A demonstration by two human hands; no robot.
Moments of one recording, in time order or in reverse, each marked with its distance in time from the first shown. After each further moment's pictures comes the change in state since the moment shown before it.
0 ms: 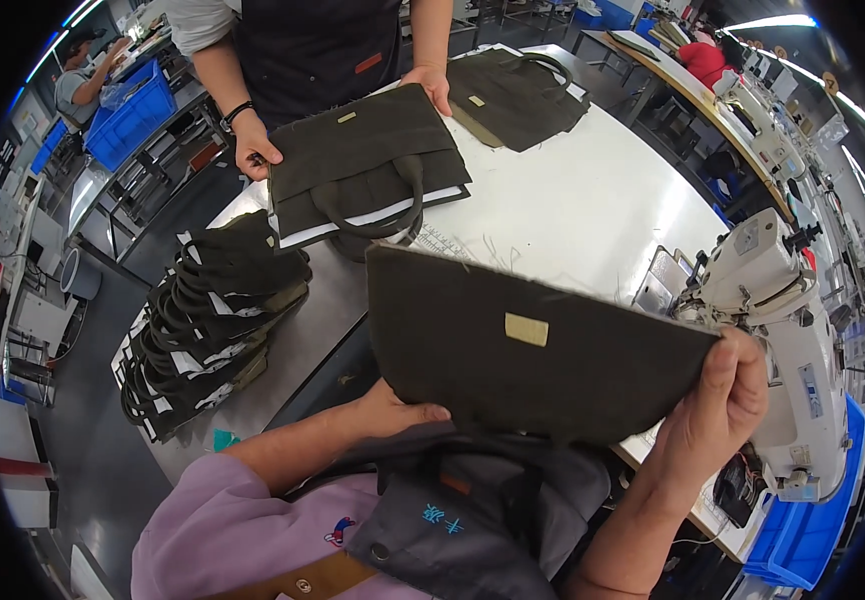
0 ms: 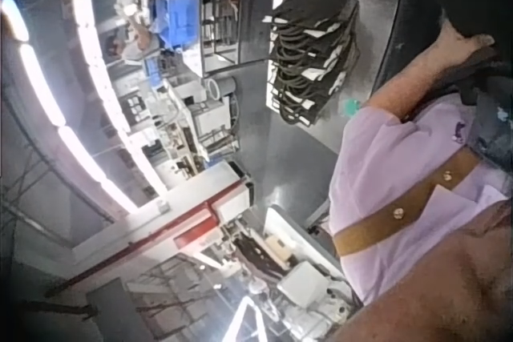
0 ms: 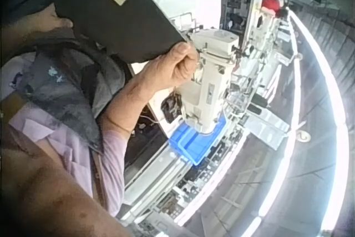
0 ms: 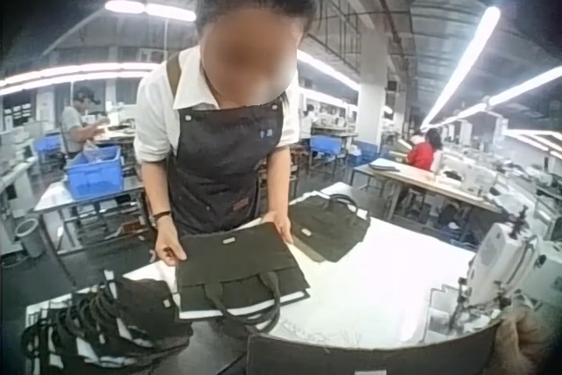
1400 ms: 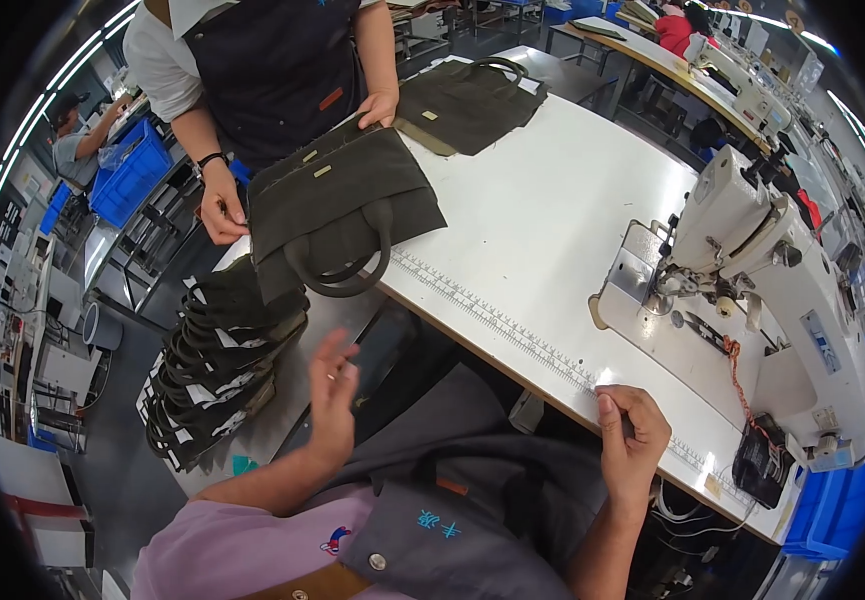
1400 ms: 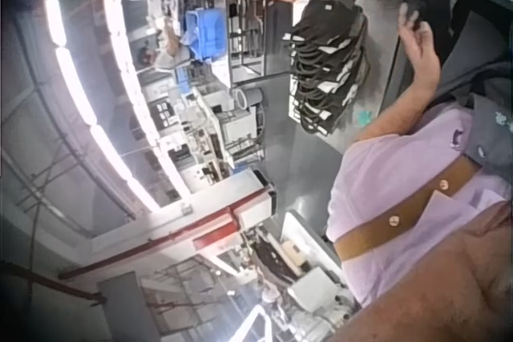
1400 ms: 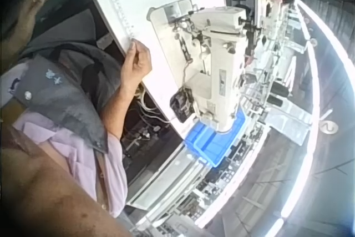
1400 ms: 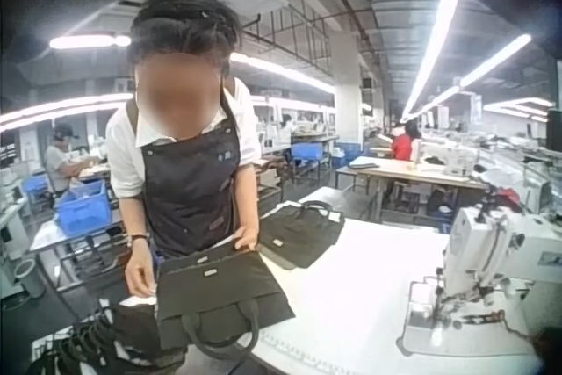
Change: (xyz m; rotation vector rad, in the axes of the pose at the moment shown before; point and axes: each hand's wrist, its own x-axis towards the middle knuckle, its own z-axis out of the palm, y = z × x) left_hand -0.025 0.013 -0.003 0.360 0.680 -0.049; right_hand -0.085 0.044 -0.058 -0.472 -0.186 0.251
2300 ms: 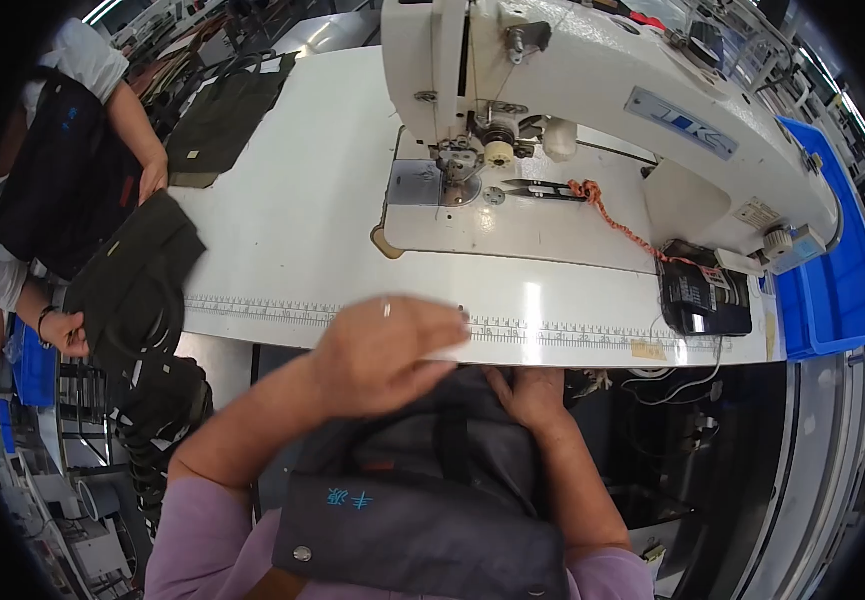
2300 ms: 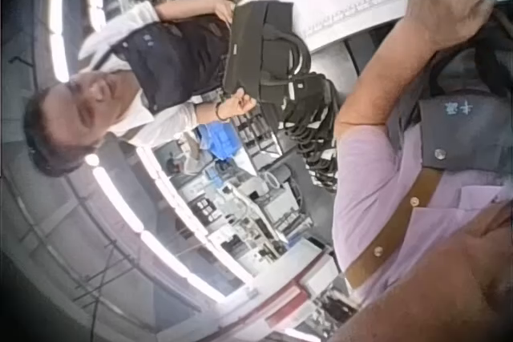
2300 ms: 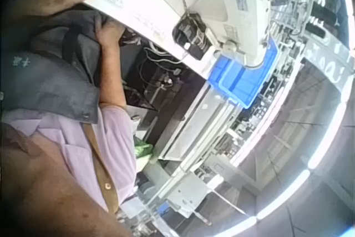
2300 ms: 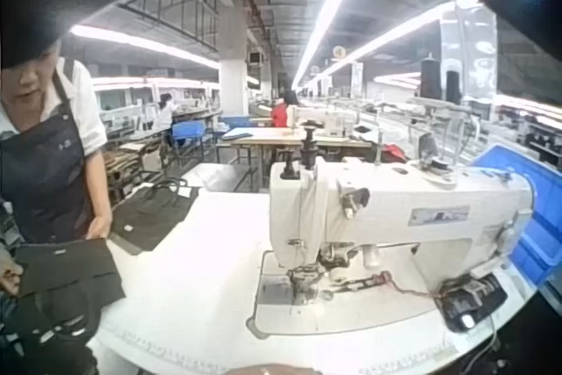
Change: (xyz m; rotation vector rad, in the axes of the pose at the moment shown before) left_hand 0.047 0.094 0.212 0.147 -1.065 1.117; right_hand -0.091 0.140 -0.013 -0.649 -0.130 0.133
